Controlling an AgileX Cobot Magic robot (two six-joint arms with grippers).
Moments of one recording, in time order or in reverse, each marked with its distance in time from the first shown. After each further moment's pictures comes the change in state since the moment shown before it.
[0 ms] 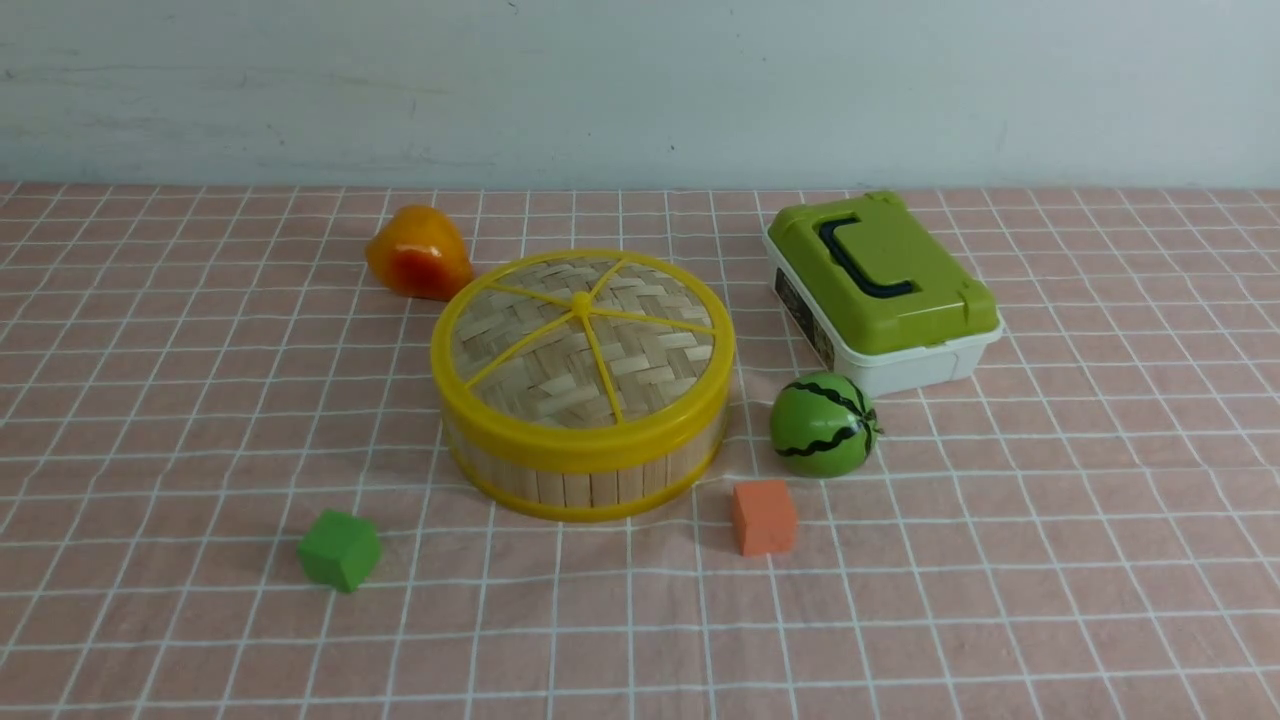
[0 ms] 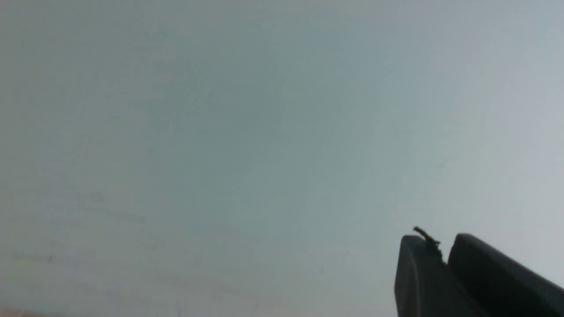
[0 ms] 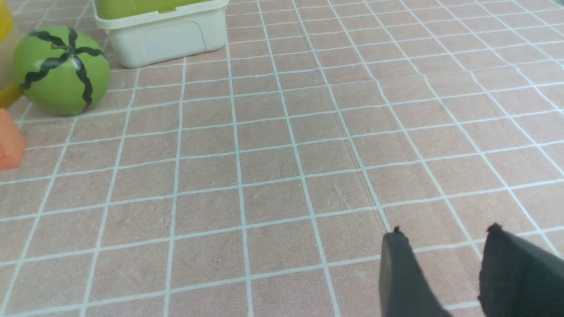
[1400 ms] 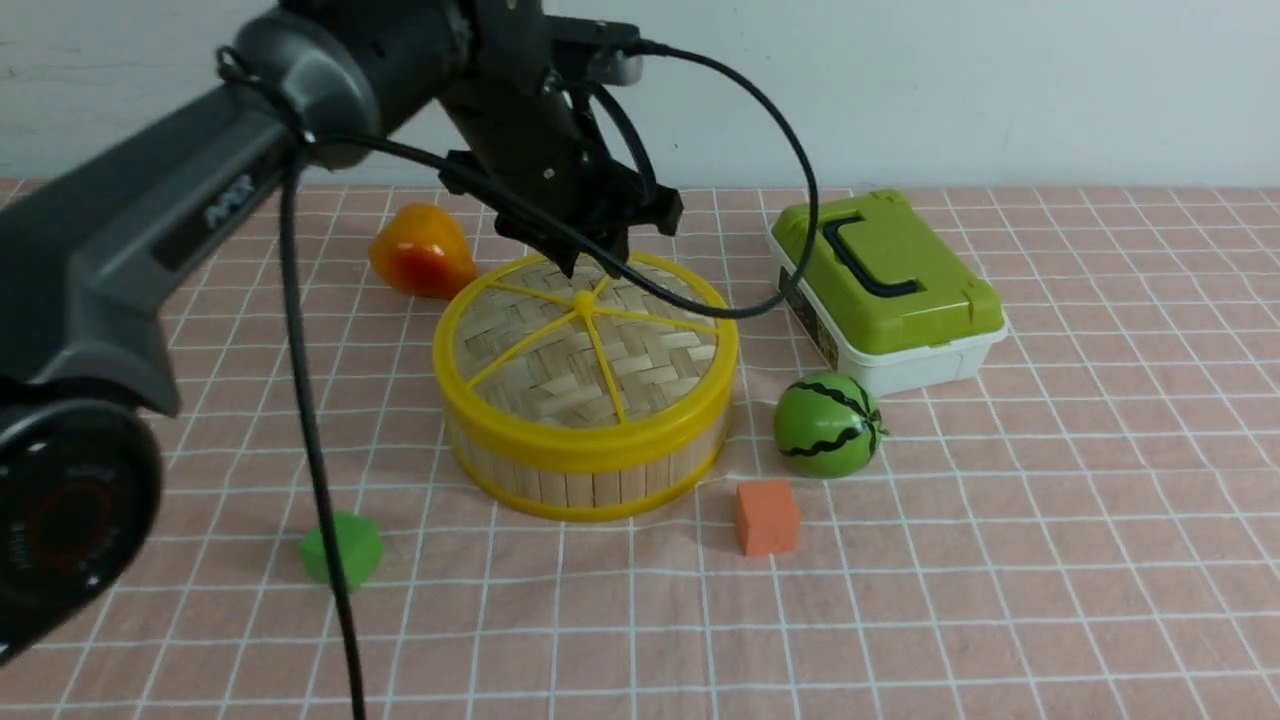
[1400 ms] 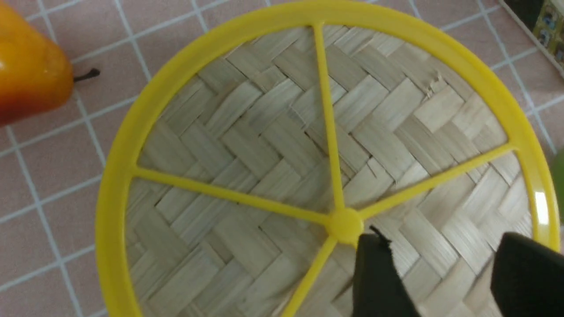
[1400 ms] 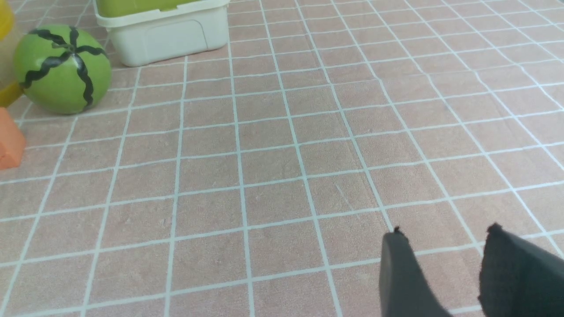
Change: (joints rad) right arm 0.000 0.000 0.000 0.000 0.000 0.000; left arm -0.414 1.732 -1.670 0.000 1.206 0.171
